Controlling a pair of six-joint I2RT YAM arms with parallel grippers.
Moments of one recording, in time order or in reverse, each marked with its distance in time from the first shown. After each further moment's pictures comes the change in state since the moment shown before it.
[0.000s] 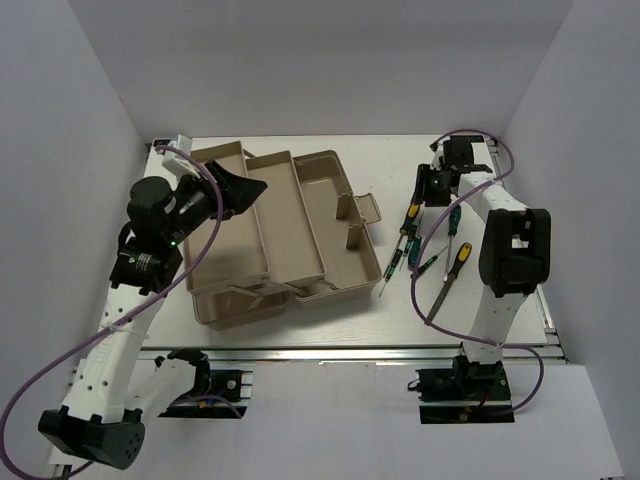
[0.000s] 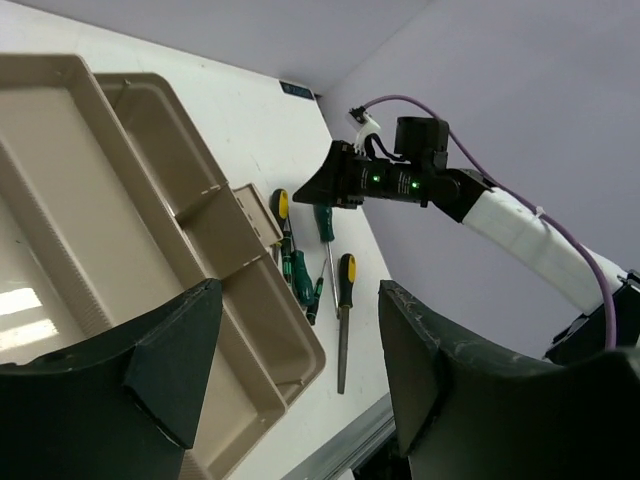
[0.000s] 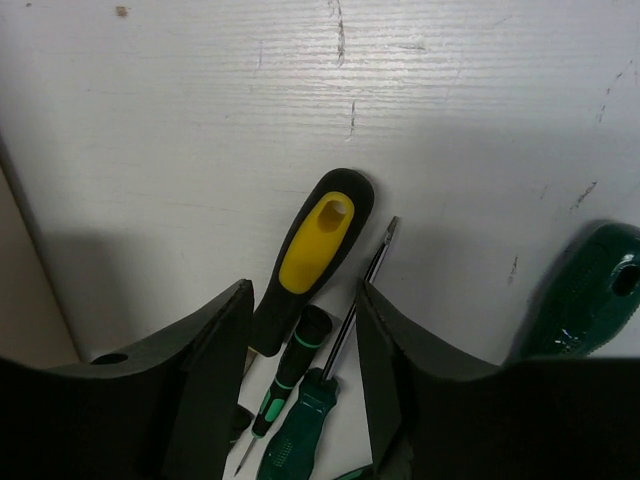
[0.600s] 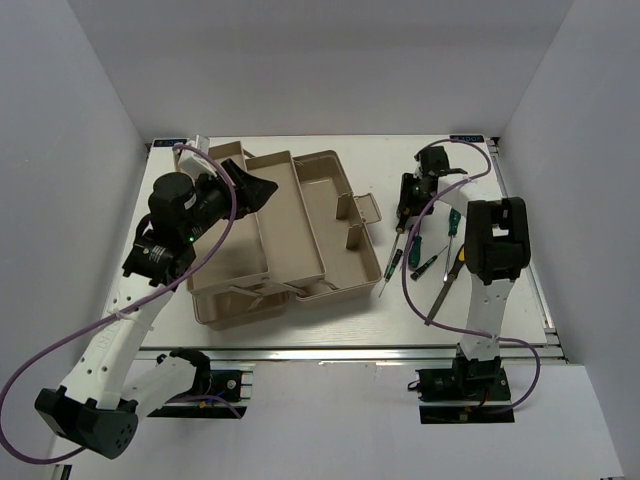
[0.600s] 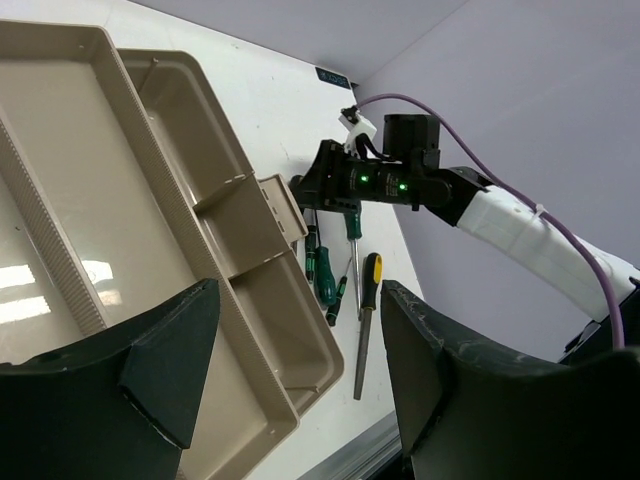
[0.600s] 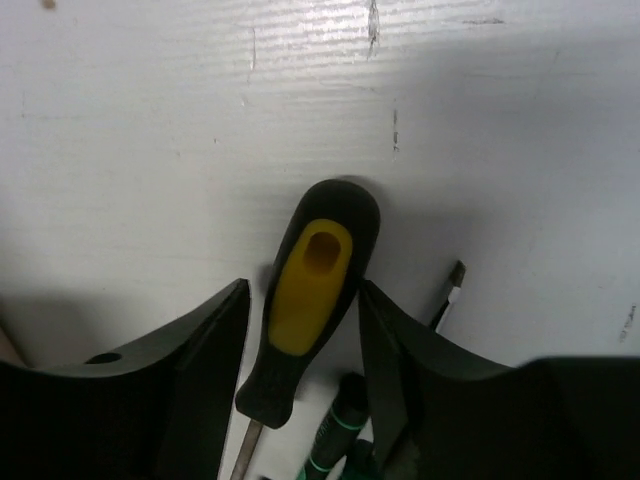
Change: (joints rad) left arm -0.145 0.067 0.008 -0.021 -0.185 0.012; right arm 0.079 0.152 0.037 0.023 0.081 0.111
